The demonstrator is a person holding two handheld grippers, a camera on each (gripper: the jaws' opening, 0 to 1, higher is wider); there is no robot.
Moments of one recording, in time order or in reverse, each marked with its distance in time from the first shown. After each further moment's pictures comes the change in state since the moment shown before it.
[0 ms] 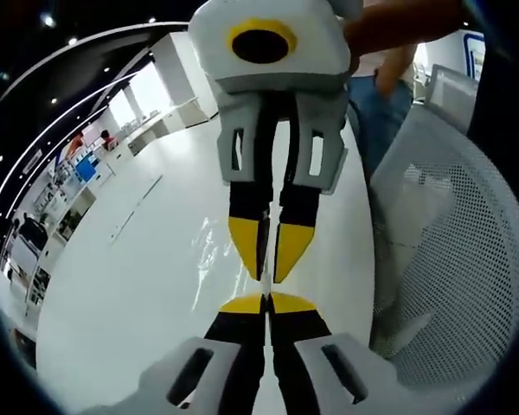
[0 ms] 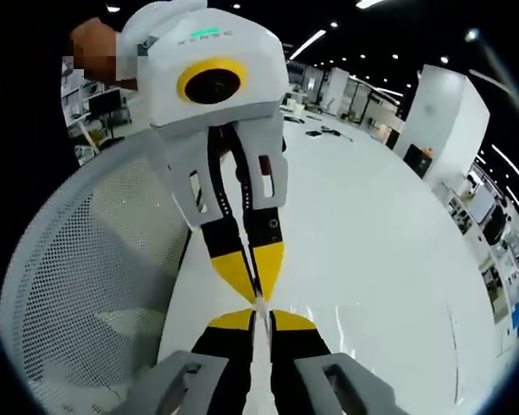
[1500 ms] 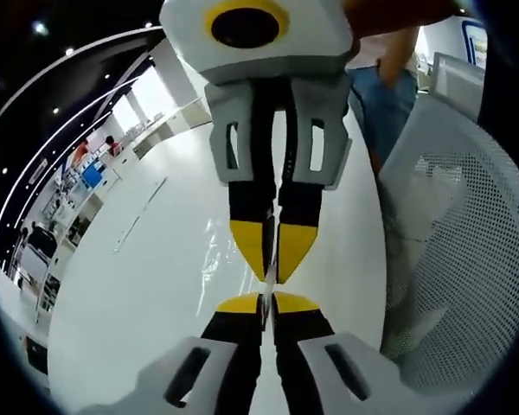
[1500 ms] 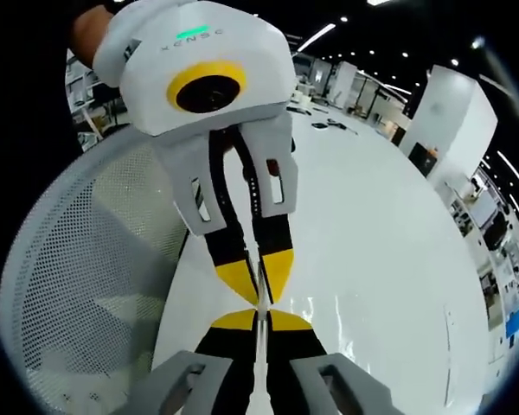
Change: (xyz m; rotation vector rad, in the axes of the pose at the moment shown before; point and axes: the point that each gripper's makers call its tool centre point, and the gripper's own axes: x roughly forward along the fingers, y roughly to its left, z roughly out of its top) left arm 0.015 0.001 -0.002 0.042 0.025 0.049; right arm -0.004 0.000 -0.014 -0.039 0.083 0.000
